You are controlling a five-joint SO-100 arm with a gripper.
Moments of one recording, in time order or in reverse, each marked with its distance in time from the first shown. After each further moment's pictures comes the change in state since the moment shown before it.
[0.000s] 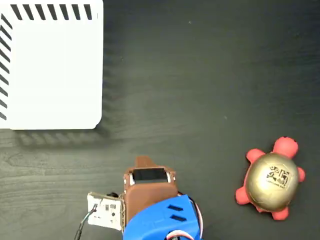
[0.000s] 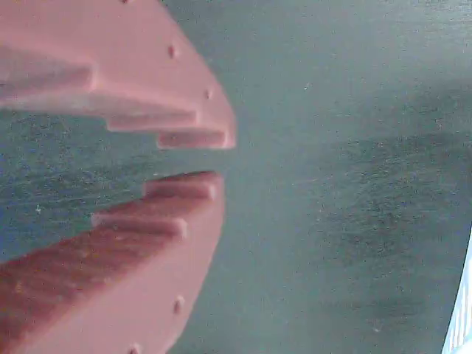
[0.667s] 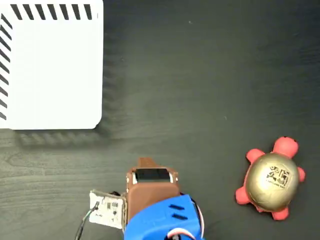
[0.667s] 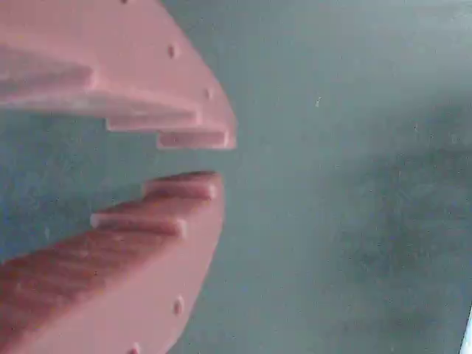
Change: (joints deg) arm 1.0 -3.2 -0.5 -0.7 2.5
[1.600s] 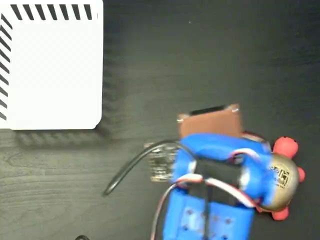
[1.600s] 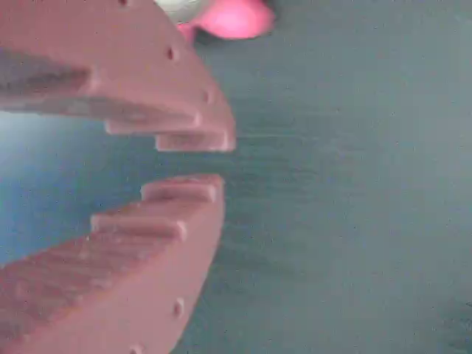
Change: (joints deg) arm 26.7 -51.3 -53.4 16.6 -40.9
